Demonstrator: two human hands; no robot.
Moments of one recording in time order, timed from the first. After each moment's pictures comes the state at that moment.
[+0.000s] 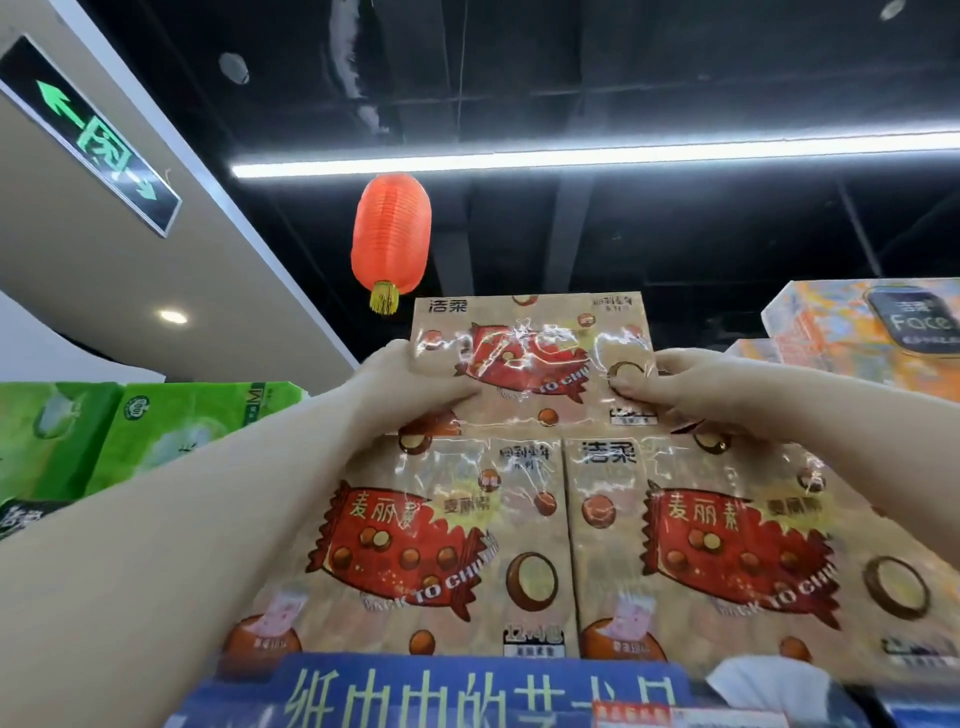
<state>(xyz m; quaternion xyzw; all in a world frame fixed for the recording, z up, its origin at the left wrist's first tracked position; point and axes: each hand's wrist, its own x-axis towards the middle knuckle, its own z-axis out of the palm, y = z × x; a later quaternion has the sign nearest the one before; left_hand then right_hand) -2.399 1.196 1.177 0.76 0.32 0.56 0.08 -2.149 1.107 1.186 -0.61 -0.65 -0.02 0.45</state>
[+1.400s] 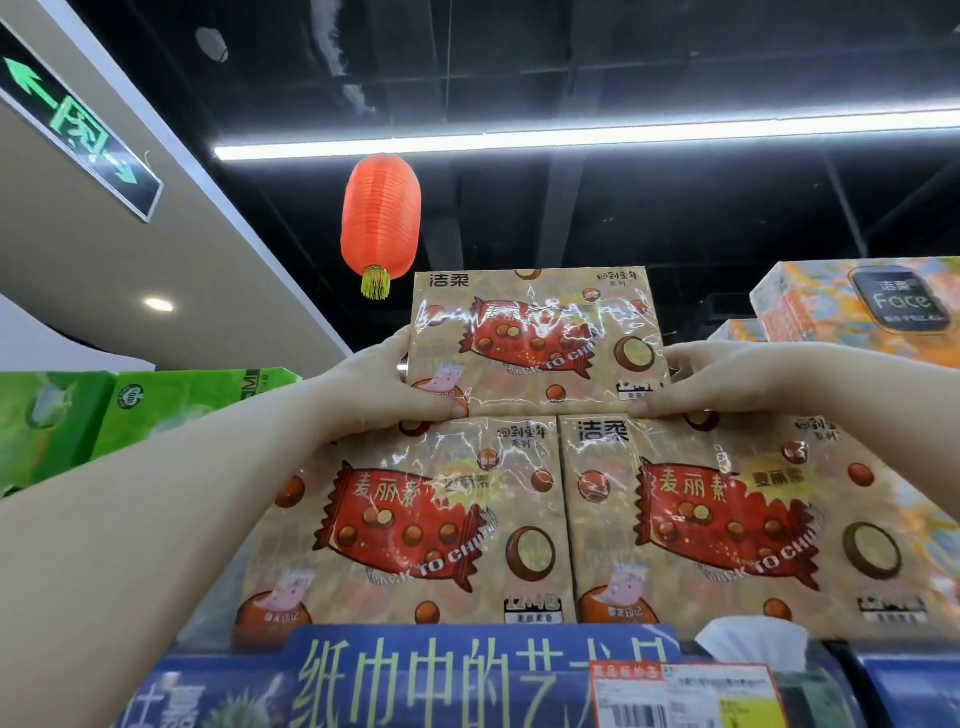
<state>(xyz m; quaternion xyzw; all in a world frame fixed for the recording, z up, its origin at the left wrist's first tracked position) -2.418 1.195 1.170 0.82 0.34 0.46 0.04 -2.130 1.092 1.183 -0.67 -0.67 -0.06 0.32</state>
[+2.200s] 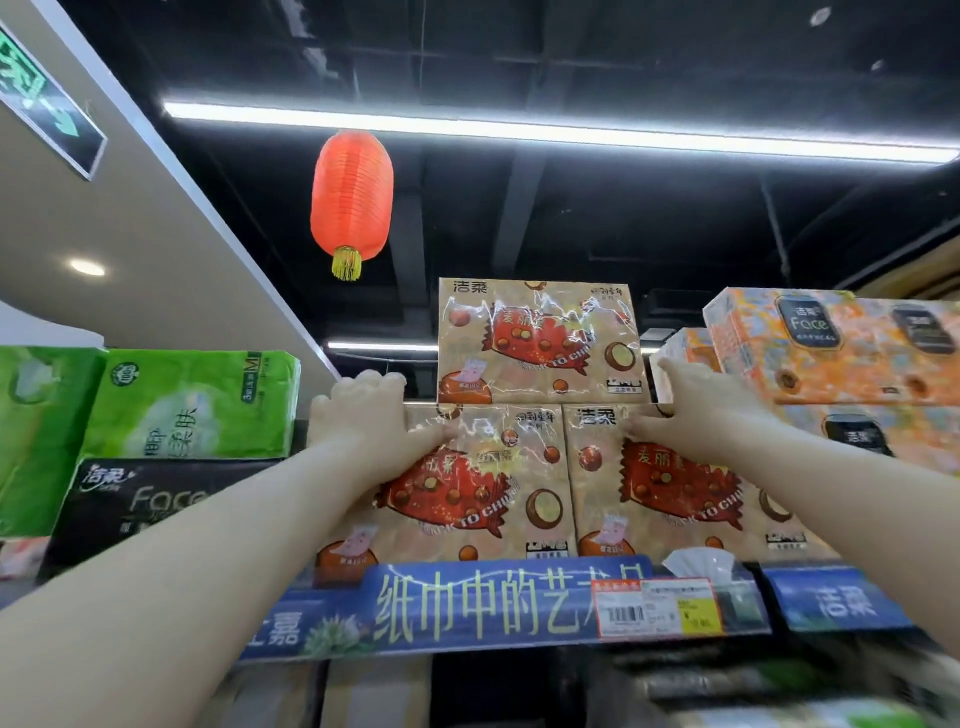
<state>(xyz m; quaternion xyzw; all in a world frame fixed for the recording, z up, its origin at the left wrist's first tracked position) -2.447 1.181 1.115 0.72 0.48 0.43 -0.25 -2.183 1.068 1.122 -0.74 -0.48 -0.34 0.34</state>
